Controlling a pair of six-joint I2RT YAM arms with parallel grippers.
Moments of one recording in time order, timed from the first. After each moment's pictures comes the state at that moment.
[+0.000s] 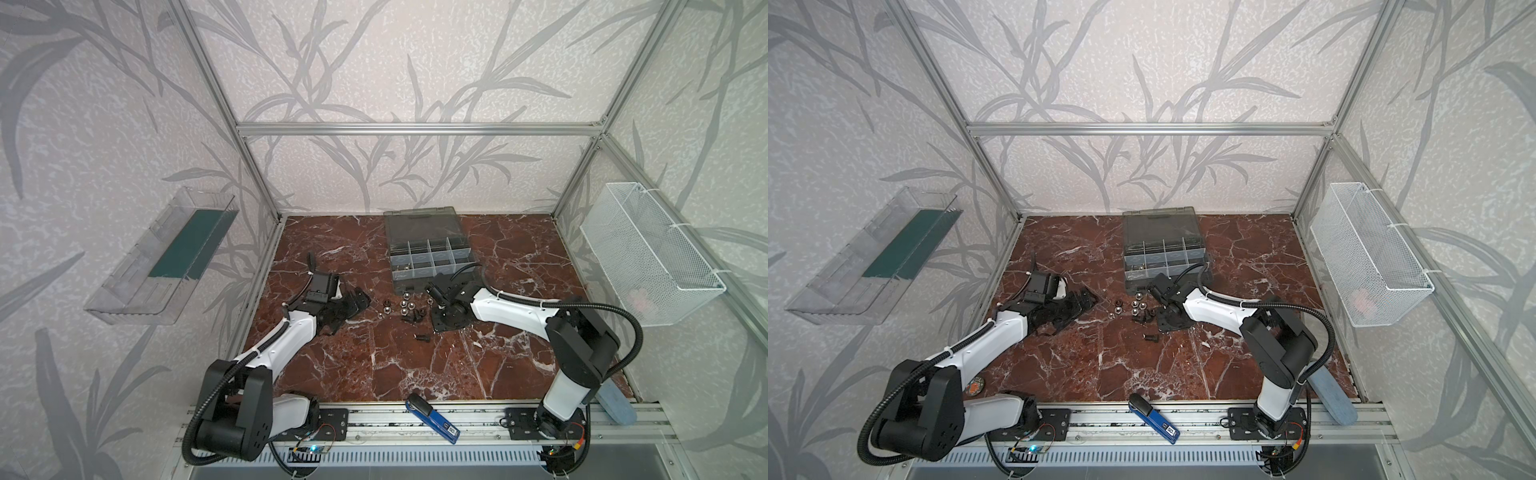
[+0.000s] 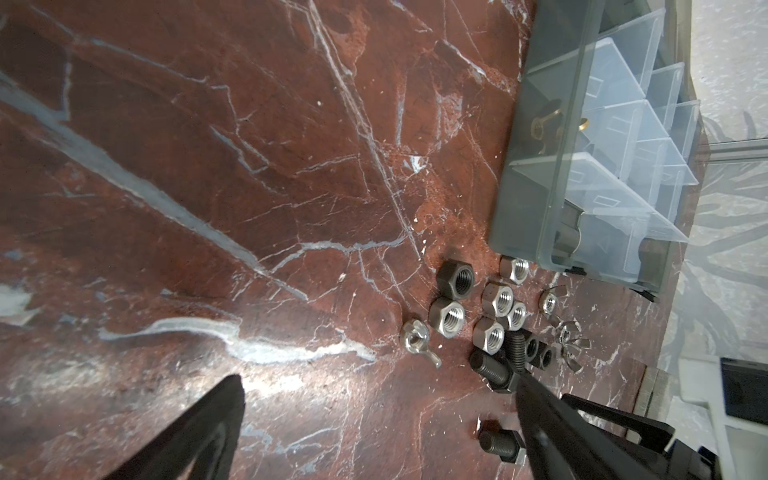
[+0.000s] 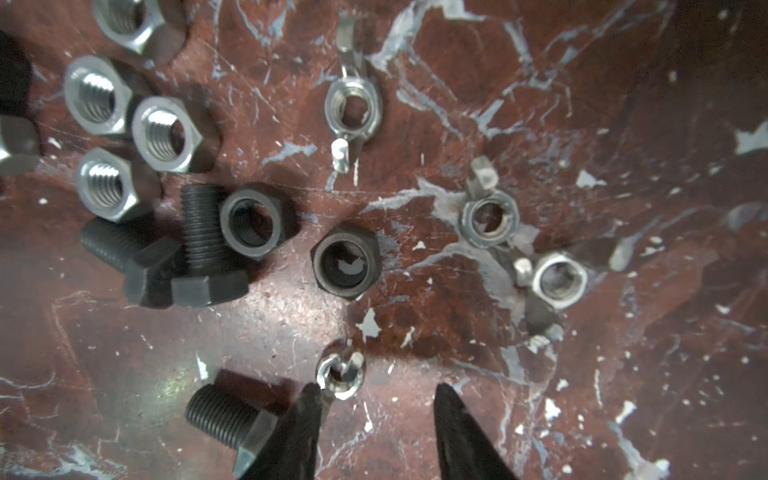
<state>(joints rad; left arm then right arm) -0.17 1.27 0.65 -0.34 0.29 -0.73 0.79 1.76 1.10 -0.63 0.05 0.62</state>
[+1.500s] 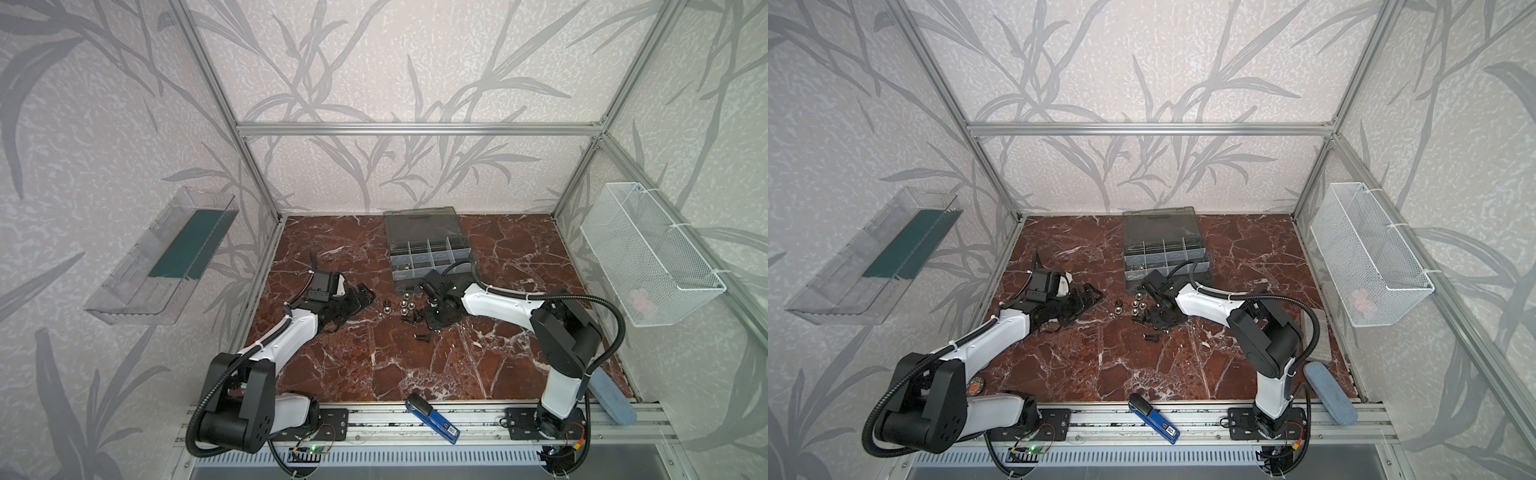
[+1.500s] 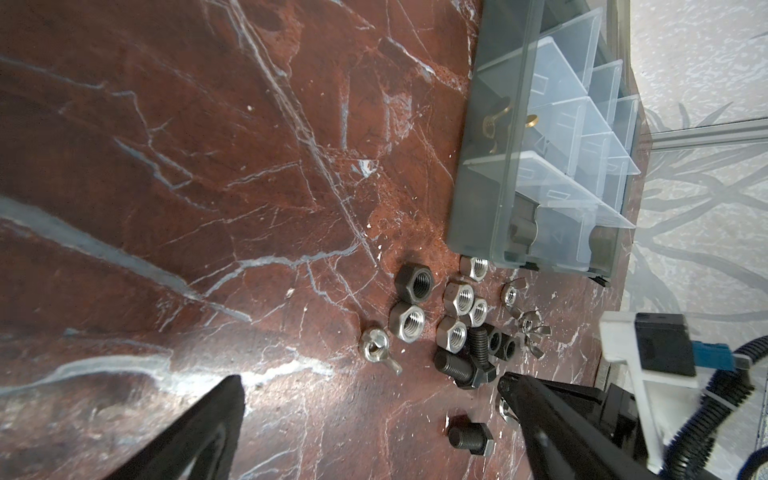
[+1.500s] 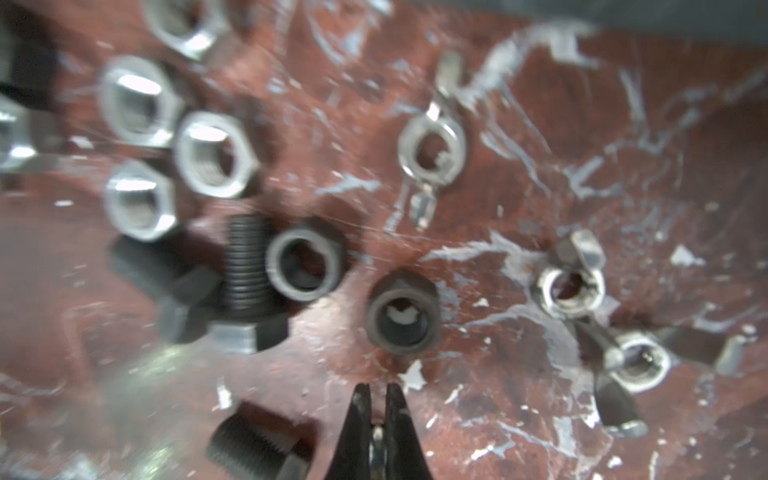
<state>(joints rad) -0.17 1.30 0.65 -0.26 0.37 -0.76 0.78 1.84 1.22 -0.65 -0.02 0.47</state>
